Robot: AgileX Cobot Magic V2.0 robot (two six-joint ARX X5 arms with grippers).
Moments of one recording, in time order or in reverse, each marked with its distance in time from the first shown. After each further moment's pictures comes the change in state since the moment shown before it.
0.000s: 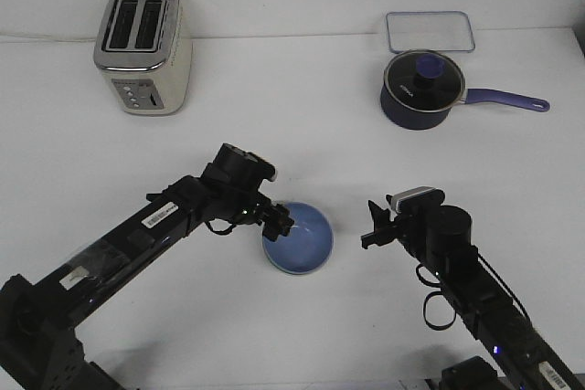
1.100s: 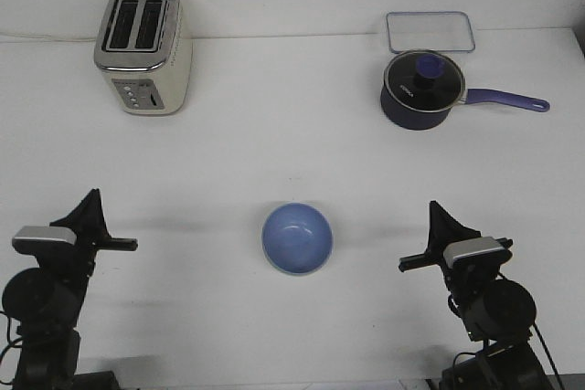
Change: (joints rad) left arm 0.694 -1.145 -0.890 0.717 -0.268 0.059; right arm 0.000 -0.571 -0.158 0.030 0.261 -0.087
